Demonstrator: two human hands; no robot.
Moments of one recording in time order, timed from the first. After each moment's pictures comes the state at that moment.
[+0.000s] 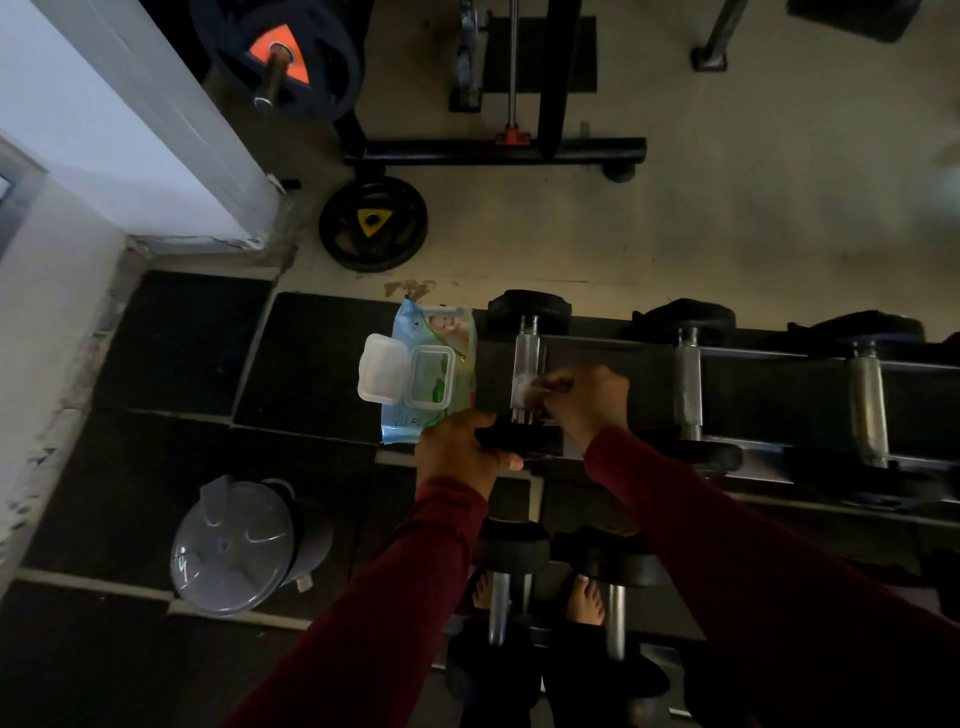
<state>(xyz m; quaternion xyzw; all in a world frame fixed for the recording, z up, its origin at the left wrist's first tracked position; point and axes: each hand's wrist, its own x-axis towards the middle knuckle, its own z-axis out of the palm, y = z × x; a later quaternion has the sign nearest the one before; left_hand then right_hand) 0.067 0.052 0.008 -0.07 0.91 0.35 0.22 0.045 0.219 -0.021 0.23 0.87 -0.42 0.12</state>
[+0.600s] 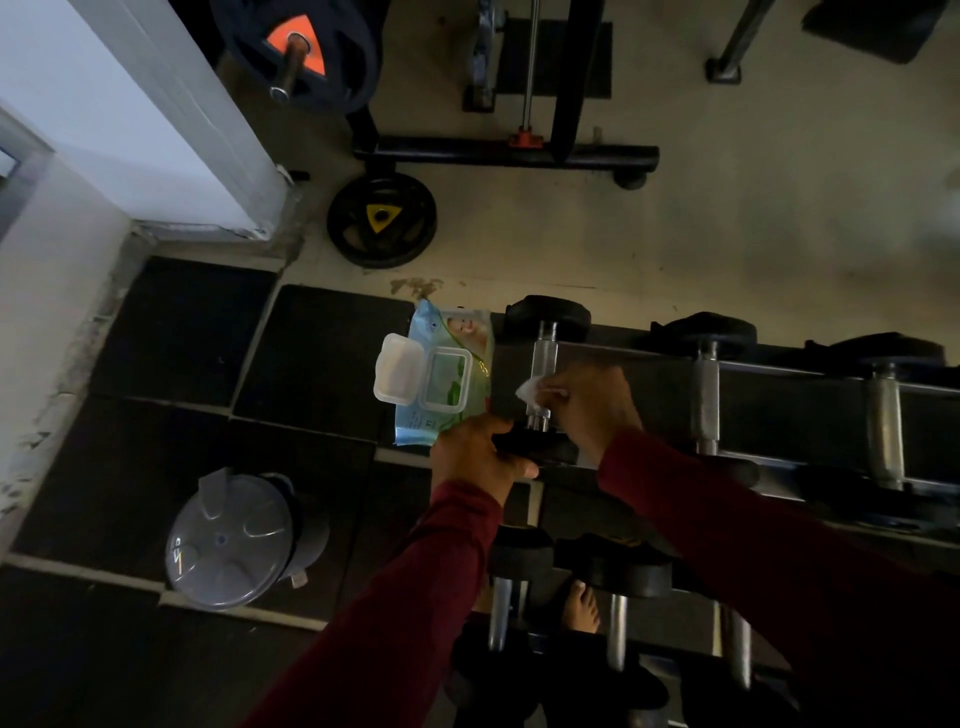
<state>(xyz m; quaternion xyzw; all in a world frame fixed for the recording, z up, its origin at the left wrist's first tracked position) 0.064 0.050 0.011 -0.06 0.91 0.34 0.24 0.034 0.217 -0.026 0.09 0.92 -0.36 0.09</state>
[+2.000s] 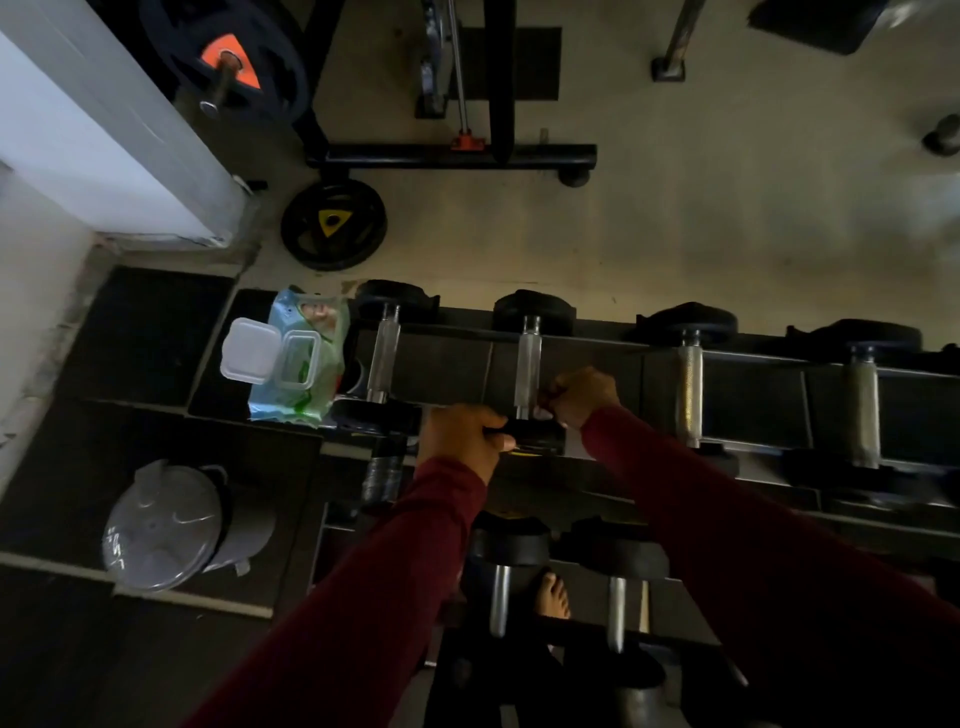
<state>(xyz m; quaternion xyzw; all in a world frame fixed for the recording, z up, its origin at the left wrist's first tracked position) 0.129 0.241 0.018 -0.04 0.92 0.33 0.21 0.099 0.416 -0.014 0.22 0.89 -0.32 0.25</state>
